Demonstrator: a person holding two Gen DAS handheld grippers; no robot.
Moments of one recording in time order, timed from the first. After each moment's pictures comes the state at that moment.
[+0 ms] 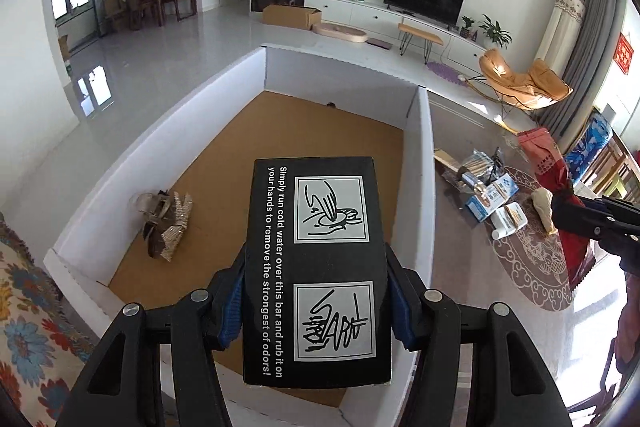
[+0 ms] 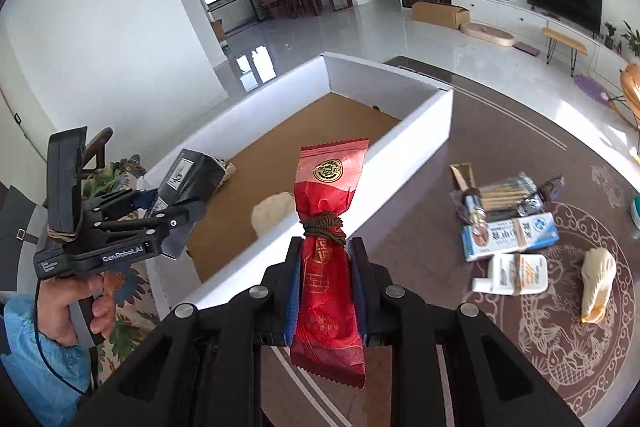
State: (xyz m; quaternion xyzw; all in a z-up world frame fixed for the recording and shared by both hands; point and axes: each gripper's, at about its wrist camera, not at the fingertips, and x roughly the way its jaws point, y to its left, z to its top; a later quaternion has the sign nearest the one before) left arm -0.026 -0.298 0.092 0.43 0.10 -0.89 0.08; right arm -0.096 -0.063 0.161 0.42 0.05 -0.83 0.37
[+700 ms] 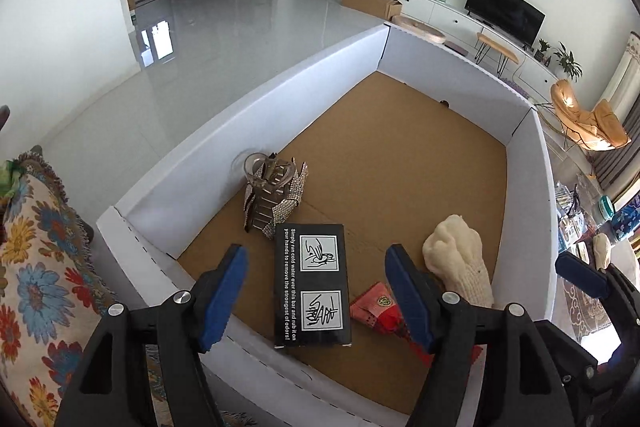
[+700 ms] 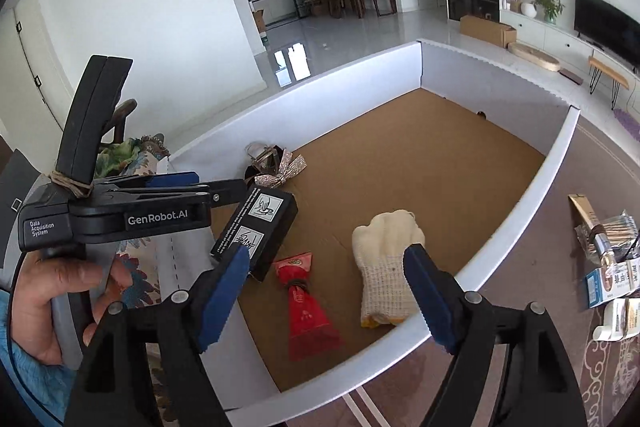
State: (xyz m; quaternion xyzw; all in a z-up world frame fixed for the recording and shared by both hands) left arm -0.012 -0.355 0.062 0.43 0.13 -0.88 0.17; right arm -0.053 -0.182 0.094 0.38 0.08 -0.83 0.41
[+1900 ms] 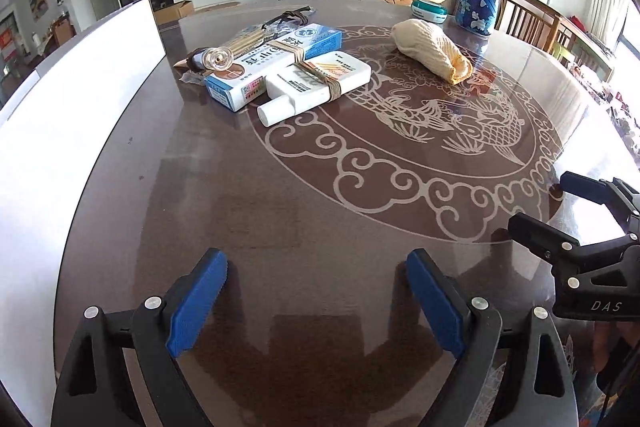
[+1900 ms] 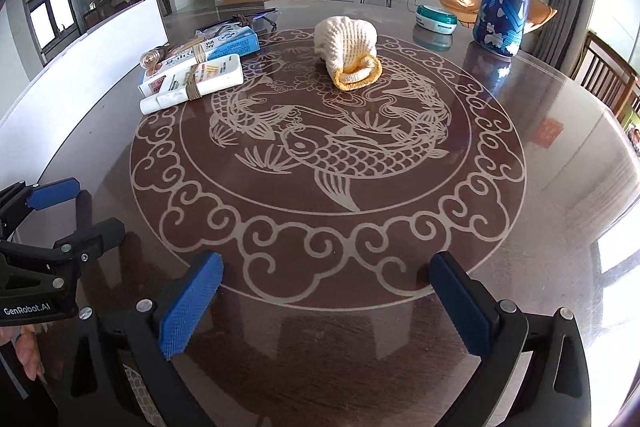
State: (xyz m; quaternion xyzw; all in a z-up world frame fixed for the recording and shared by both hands) left arm -0.069 0.016 -0.045 0.46 -0.06 -0.88 -0.11; right arm -0.060 0.208 -0.021 0.45 0.02 -0.89 0.04
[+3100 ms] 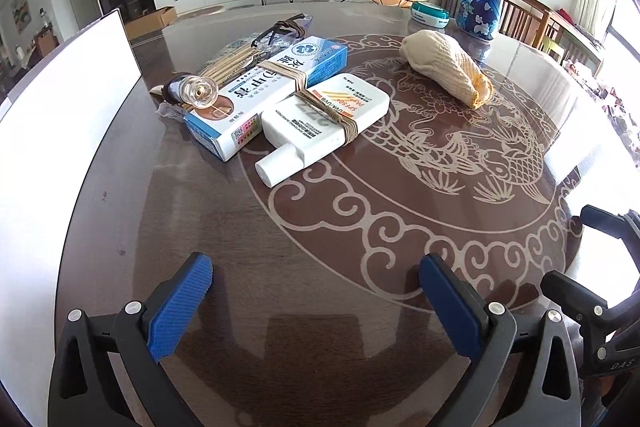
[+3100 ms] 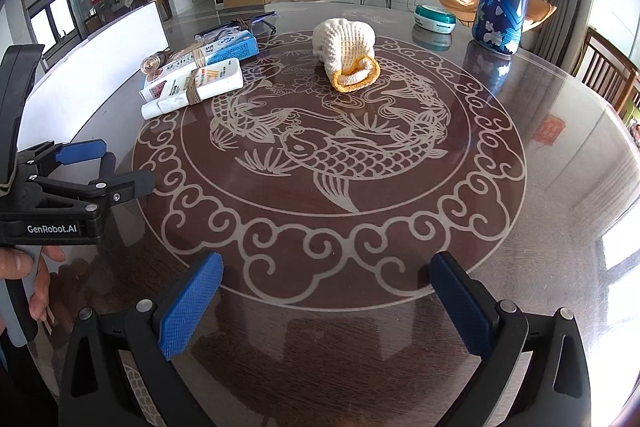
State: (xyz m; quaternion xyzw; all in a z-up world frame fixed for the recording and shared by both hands) left arm -0.131 0.018 -0.048 0.46 -0.07 -0.87 -0.14; right arm -0.060 0.211 -0.021 0.45 0.01 -0.89 0.04
